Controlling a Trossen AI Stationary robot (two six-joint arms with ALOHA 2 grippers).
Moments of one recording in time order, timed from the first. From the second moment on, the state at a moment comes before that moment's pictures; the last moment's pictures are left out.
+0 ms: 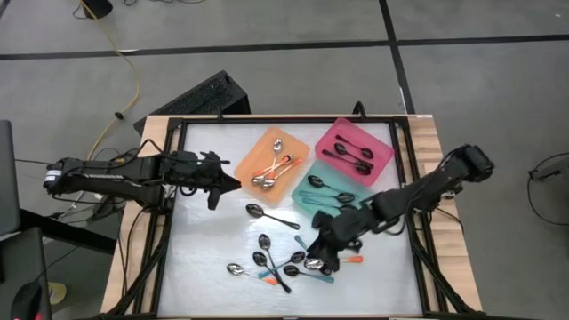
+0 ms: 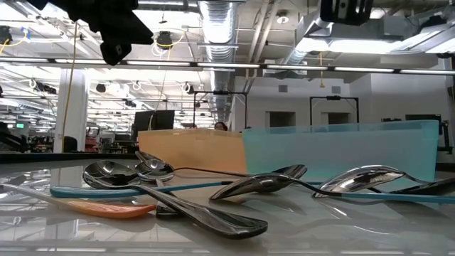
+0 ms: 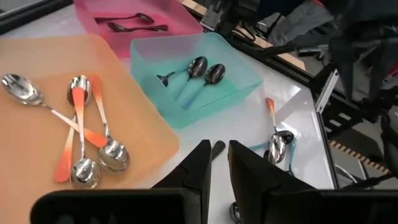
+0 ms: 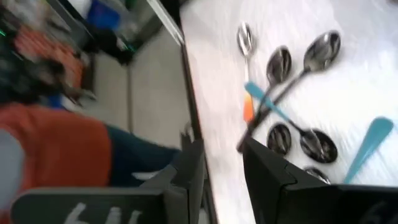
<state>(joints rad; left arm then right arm) 0.05 0.80 0.66 -0.30 0.02 -0.45 0.44 1.48 1.14 -0.22 -0.03 0.94</state>
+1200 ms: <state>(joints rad) 0.05 0.80 0.66 -0.37 -0.12 -0.41 0.44 1.87 1.62 -0.93 0.12 0.65</state>
